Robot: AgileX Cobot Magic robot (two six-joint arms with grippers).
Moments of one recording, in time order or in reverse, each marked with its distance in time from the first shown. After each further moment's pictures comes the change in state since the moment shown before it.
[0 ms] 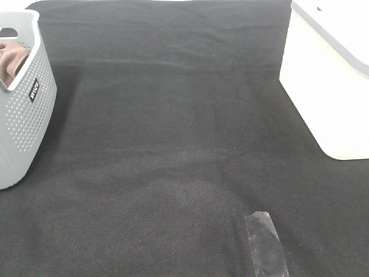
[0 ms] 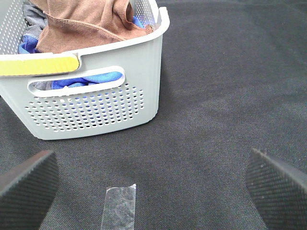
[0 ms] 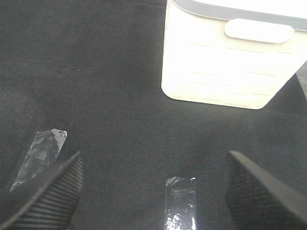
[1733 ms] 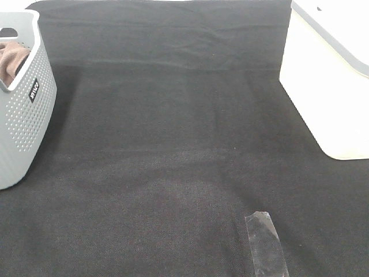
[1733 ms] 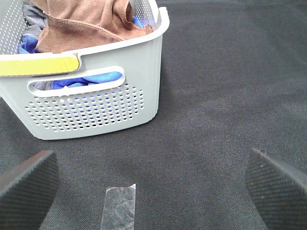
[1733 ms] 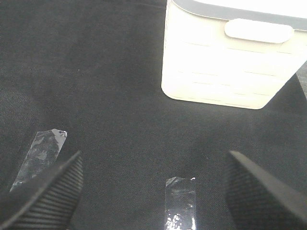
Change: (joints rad) left arm 0.000 0.000 0.000 0.000 0.000 0.000; right arm 0.000 0.000 0.000 0.000 0.000 0.000
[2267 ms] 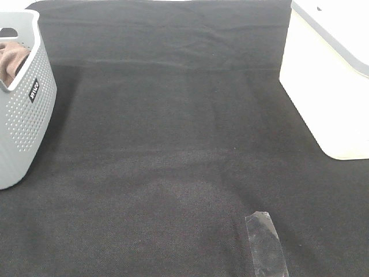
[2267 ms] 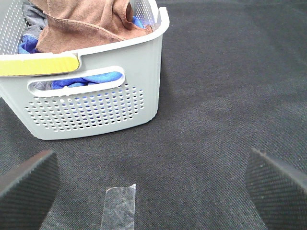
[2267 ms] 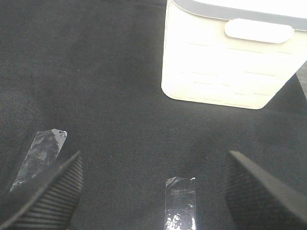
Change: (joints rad) left arm 0.000 0.000 0.000 0.000 0.000 0.000; right arm 0.000 0.000 0.000 0.000 0.000 0.000
